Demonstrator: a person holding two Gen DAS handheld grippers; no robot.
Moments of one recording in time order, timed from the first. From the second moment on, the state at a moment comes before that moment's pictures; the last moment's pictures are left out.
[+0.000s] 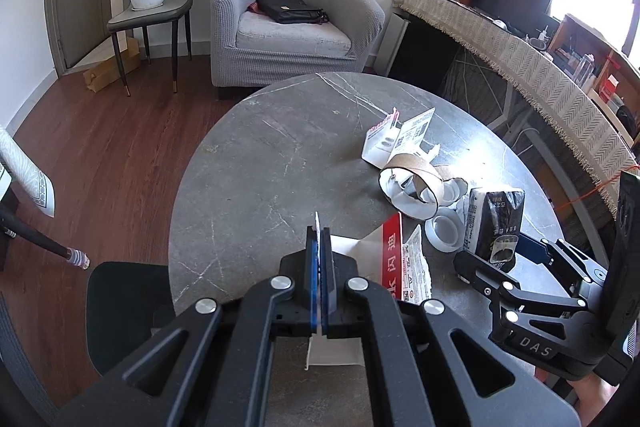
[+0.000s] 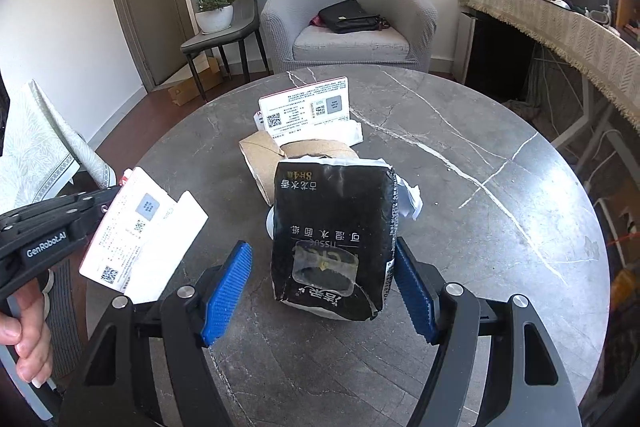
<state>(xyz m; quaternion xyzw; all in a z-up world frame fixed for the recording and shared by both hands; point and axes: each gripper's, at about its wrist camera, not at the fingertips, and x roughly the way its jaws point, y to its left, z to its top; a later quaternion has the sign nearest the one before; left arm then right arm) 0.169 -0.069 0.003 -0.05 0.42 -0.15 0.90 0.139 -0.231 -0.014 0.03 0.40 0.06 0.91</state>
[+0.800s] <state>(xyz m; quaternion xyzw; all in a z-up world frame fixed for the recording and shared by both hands) 0.159 0.023 0.013 -0.07 0.39 -0.10 0.91 0.135 -0.175 0.024 -0.01 0.36 0.07 0.93</state>
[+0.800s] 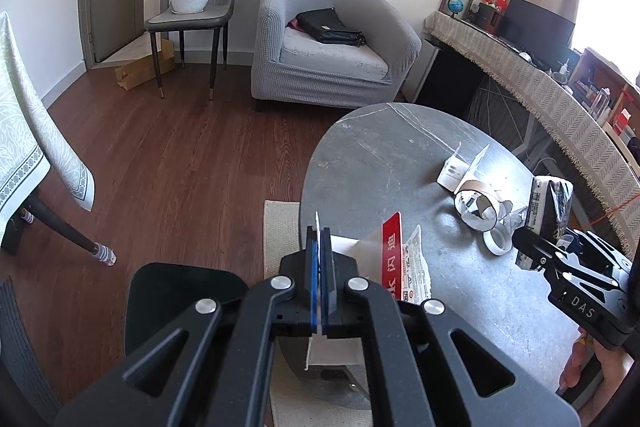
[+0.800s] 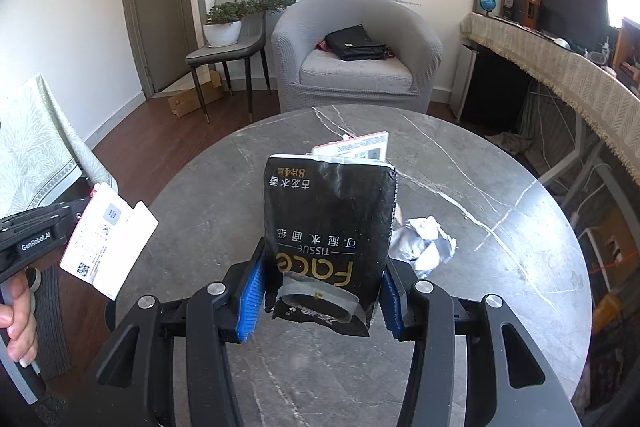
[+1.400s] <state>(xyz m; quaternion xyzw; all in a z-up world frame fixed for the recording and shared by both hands) 0.148 0.106 -0.024 -0.05 0.43 -0.03 0.90 0.131 -0.085 0.034 -0.01 0.36 0.19 0.91</state>
